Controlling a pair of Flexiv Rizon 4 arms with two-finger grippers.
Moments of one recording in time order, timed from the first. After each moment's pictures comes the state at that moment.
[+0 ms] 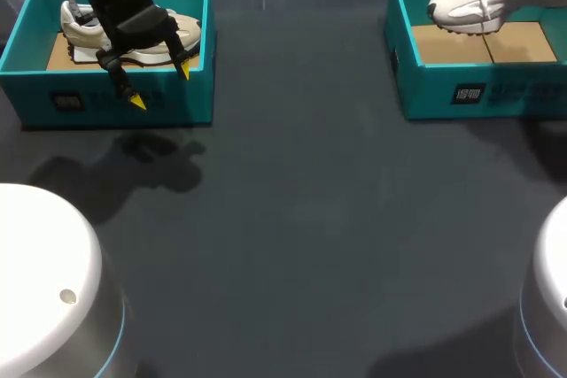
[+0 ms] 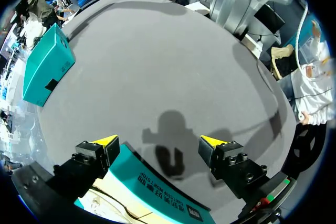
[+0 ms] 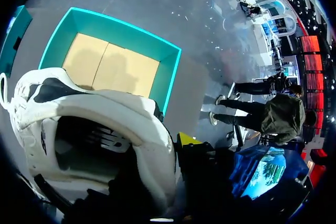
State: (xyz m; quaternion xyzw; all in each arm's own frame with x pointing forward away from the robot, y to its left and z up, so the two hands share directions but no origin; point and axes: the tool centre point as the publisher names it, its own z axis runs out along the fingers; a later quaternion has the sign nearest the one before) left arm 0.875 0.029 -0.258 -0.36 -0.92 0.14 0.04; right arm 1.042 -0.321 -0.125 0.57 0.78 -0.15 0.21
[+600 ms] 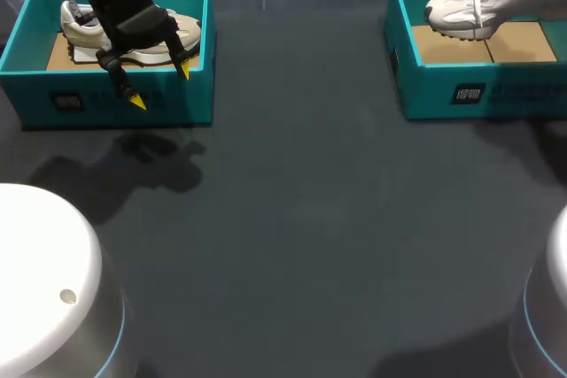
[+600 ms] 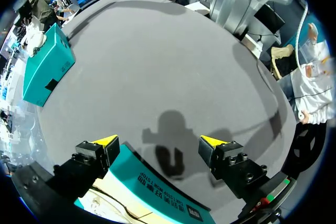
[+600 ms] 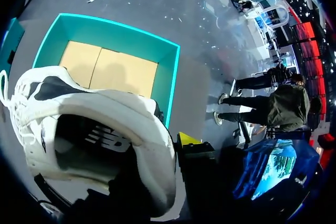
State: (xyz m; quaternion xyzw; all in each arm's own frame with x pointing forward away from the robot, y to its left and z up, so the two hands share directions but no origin) left arm 0.875 0.029 -0.258 -0.36 -0.92 0.14 0.04; right arm 1.043 -0.330 -0.163 0.60 0.75 -0.12 0.23
